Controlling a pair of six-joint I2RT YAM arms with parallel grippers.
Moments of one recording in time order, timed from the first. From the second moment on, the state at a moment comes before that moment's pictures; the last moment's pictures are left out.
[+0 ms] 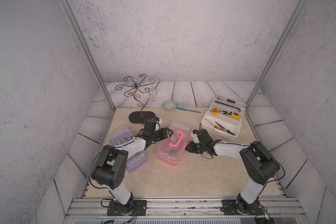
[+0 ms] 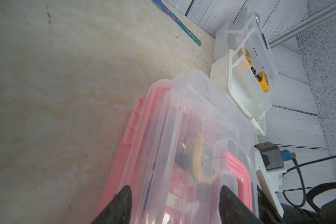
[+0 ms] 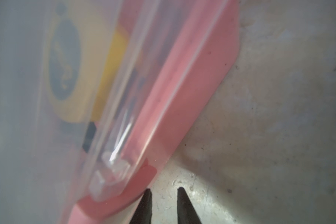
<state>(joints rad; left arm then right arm) -0.38 1.67 0.94 0.10 0.44 -0.64 0.59 1.76 0.93 -0.06 -0.33 0.63</state>
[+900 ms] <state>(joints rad) -0.21 1.43 1.13 -0.22 0.34 -0.54 0.63 1.54 0.99 -0.29 -0.26 0.63</state>
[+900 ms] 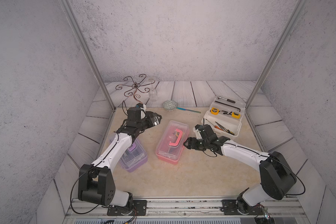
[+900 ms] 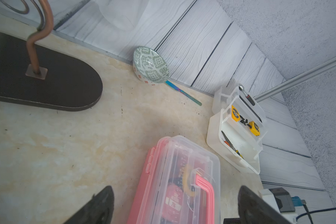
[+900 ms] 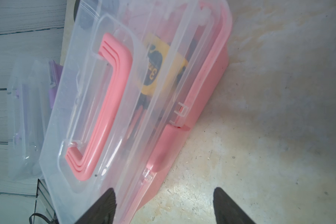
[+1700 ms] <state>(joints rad) -0.19 1.39 1.09 -0.21 0.40 -0.54 0.73 1.97 1.47 -0.23 -0.30 0.62</state>
